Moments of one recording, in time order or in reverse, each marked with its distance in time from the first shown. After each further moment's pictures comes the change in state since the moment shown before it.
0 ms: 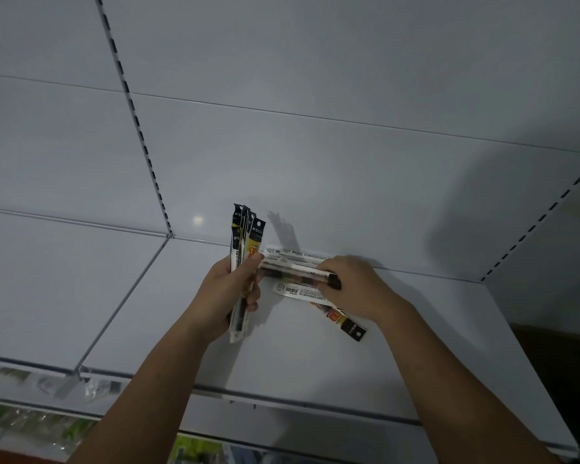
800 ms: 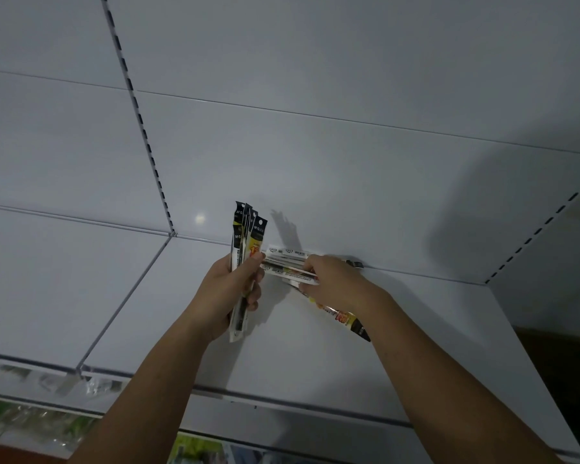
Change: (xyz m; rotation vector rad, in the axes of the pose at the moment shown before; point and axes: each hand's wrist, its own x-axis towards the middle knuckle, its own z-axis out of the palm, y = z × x) left_hand -0.001 0.003 -0.002 0.028 0.001 0.022; right_hand 0.021 -0.040 0.003 0.000 -0.173 0.128
